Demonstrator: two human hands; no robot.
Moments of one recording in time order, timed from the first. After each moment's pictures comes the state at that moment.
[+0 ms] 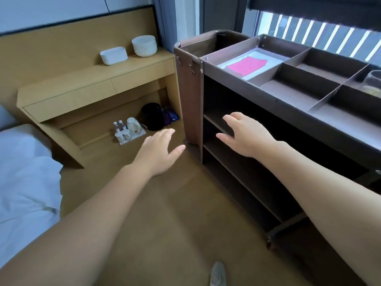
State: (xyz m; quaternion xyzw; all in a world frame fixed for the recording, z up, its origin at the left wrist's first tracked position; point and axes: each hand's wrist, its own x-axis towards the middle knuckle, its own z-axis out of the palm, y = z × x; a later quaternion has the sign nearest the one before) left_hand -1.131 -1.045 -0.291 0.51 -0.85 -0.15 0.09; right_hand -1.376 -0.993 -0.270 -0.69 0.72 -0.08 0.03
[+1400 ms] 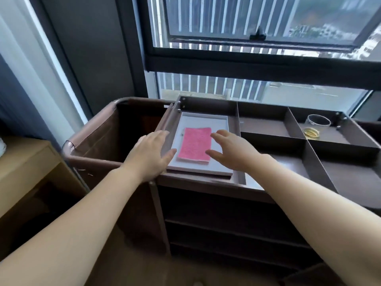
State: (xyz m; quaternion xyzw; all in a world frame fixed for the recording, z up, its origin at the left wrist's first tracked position) left_hand -1.385 -1.508 -0.226 0.12 -0.98 -0.15 0.11; right_hand -1.528 -1.311 -0.227 -0.41 0.91 -0.06 0.01
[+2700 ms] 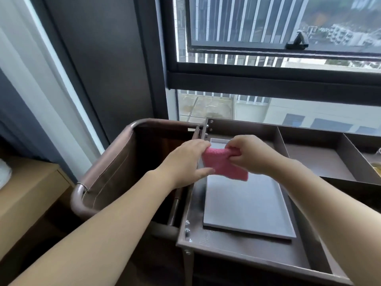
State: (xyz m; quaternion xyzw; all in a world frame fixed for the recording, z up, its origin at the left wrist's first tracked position) left_hand -1.516 -1.618 -0.226 -0.04 -0.98 -0.17 0.10; right_hand -1.619 -1.441 -0.203 -0.41 0.89 -0.19 0.02
